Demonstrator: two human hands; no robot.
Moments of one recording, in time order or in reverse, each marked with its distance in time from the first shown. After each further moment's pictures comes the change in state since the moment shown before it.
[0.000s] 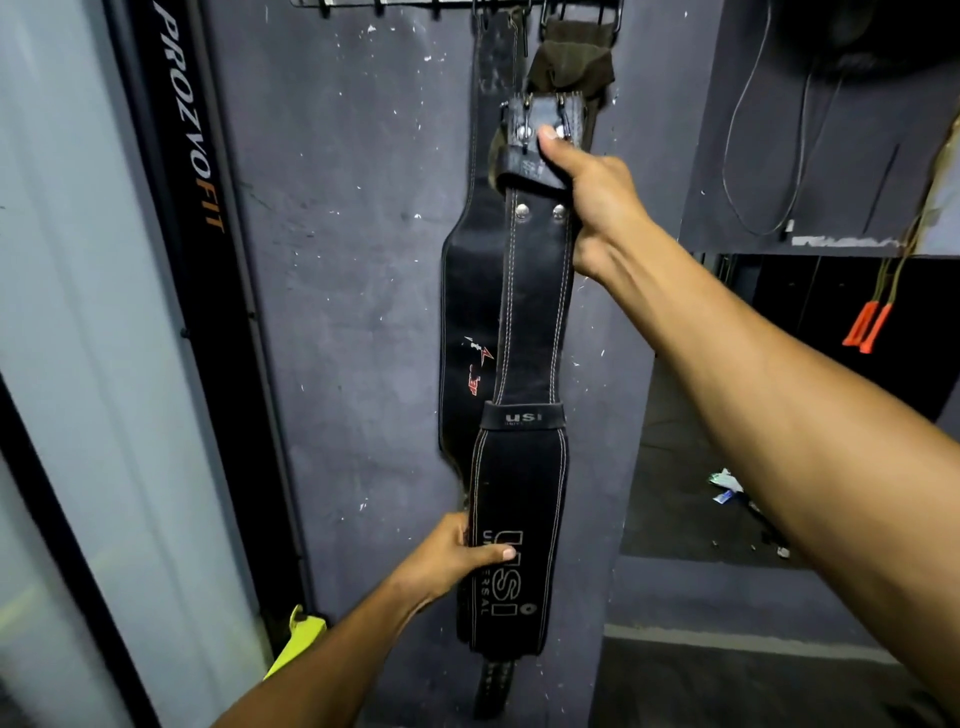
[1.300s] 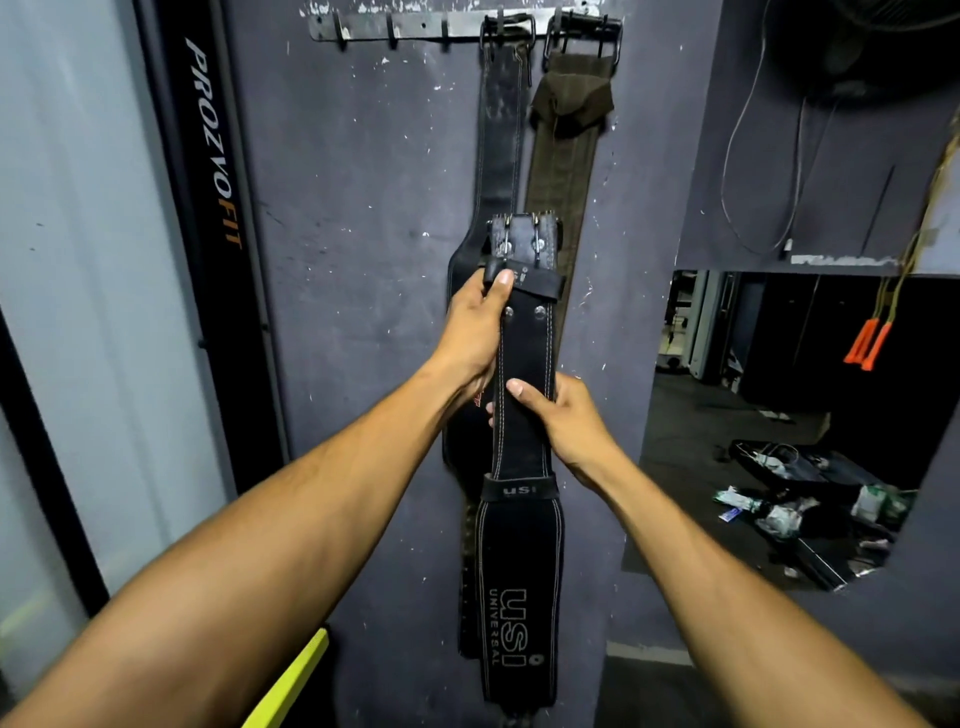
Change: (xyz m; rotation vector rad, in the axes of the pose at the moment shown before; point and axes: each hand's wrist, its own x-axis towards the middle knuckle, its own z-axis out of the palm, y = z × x) left_hand 0.054 0.250 -0.013 -0.372 0.324 0.477; right_hand -0.103 0.152 -0.070 -0.305 -0.172 0.046
